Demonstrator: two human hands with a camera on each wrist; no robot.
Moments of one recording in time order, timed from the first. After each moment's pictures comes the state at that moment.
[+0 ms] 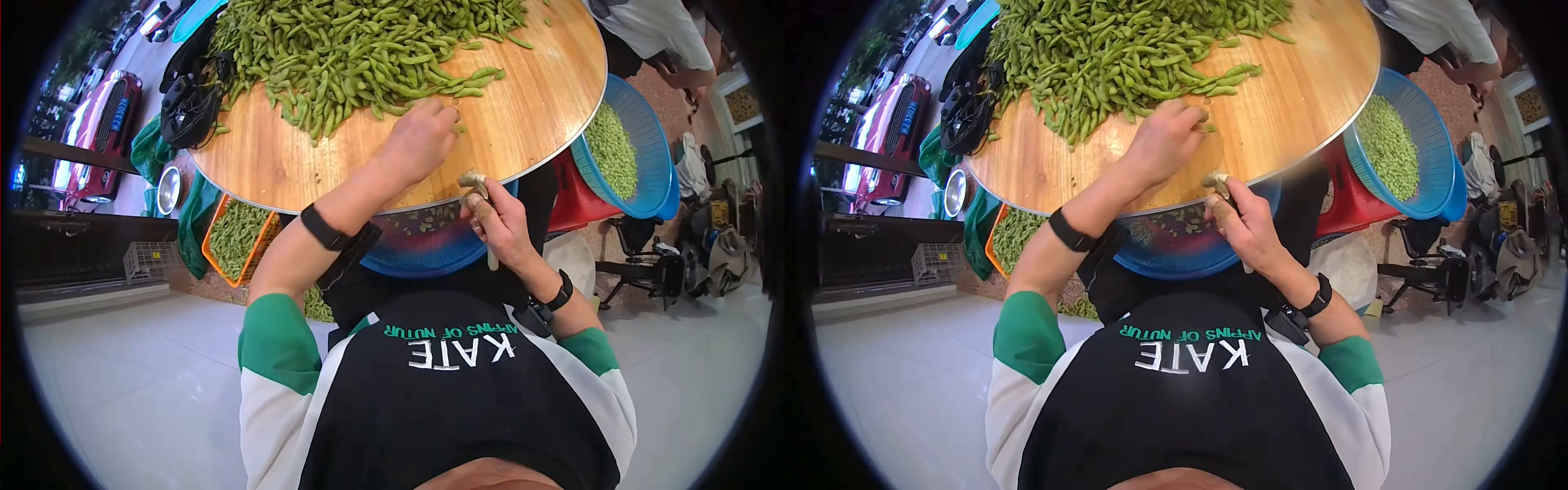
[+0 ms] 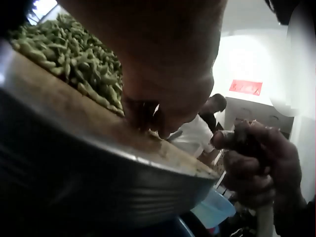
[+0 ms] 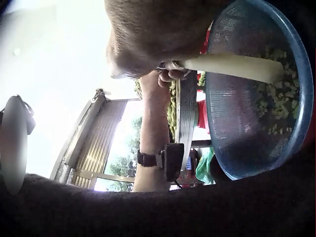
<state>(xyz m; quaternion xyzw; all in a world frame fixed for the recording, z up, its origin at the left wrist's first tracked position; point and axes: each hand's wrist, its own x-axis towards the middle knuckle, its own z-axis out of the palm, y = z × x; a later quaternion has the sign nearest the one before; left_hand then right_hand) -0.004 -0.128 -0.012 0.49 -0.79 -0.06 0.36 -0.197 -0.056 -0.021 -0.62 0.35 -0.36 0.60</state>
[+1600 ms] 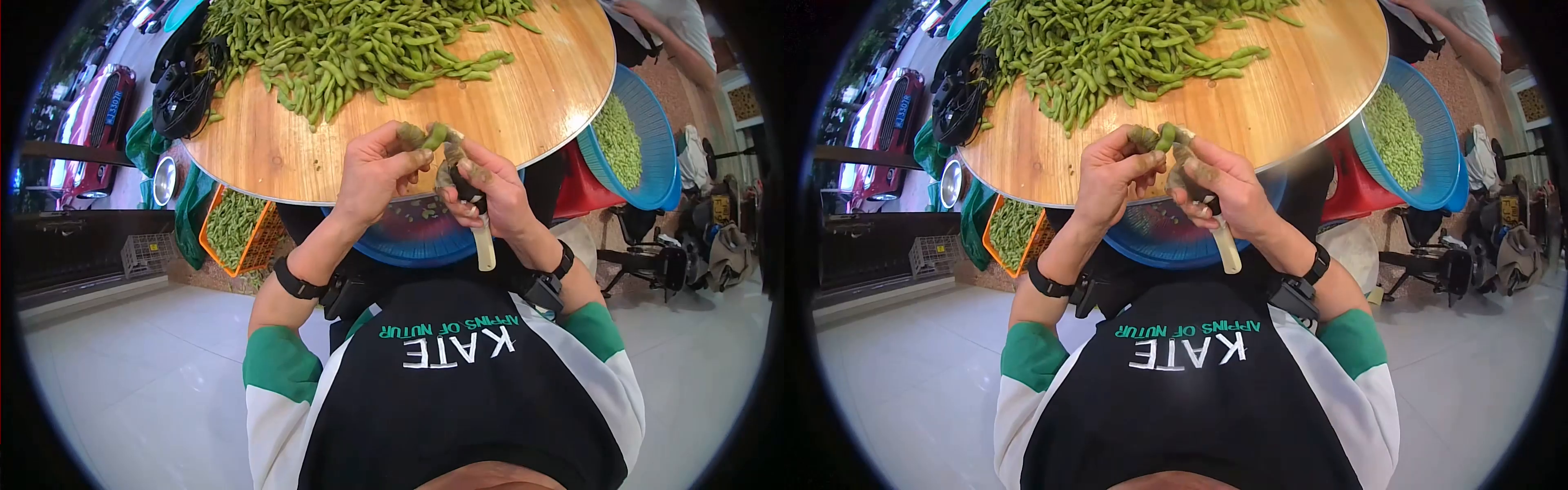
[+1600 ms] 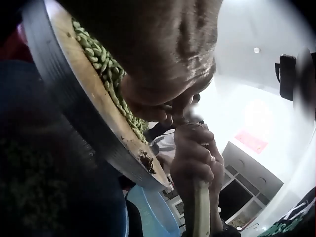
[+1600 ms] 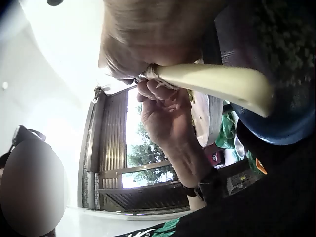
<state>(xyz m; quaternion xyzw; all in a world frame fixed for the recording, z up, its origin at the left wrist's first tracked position) 0.022 -0.048 0.014 0.48 -0.39 -0.59 0.53 -0.167 -0.078 0.009 -0.34 0.16 -0.29 0.88</state>
